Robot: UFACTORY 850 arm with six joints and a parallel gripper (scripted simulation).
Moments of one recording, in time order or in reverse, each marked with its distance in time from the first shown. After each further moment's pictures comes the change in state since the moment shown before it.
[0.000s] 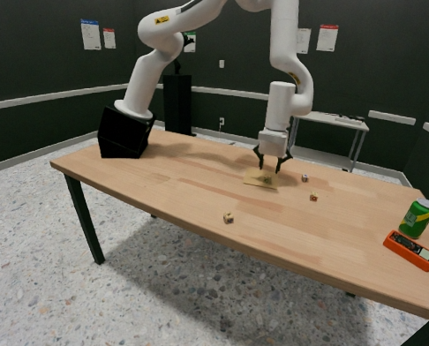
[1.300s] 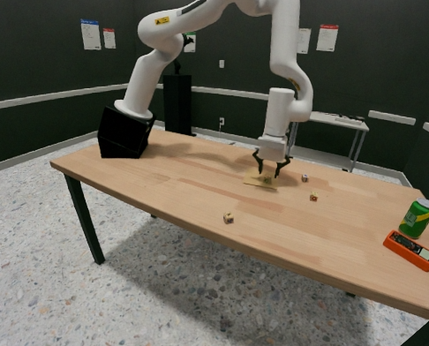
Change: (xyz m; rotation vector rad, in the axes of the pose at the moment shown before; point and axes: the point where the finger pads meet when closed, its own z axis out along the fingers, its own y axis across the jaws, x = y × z) arm 0.000 0.000 0.021 0.000 0.000 0.000
